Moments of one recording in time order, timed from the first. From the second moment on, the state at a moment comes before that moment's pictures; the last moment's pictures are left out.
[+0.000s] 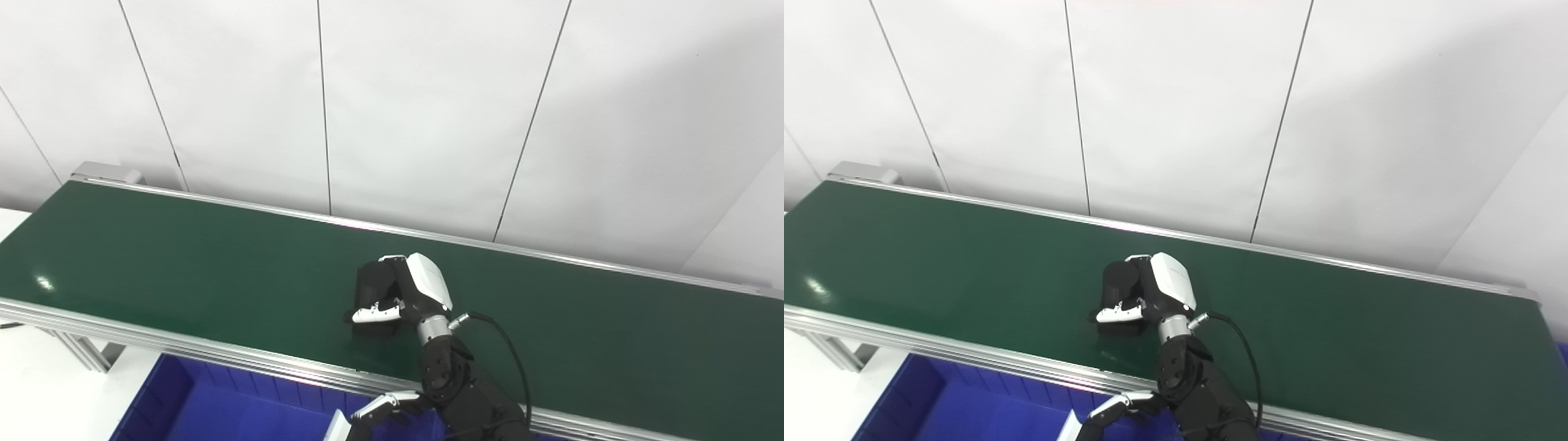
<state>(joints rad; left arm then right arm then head) -0.01 0.30 -1.08 0.26 0.28 -0.45 1.07 -0.72 0.21 0.44 1.09 -0.52 -0.17 -0.37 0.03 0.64</state>
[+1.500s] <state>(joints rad) 0.21 0.32 -0.53 0.02 0.03 -0.45 0.37 0.21 -0.14 0.25 -0.38 -0.55 0.29 0.09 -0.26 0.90</state>
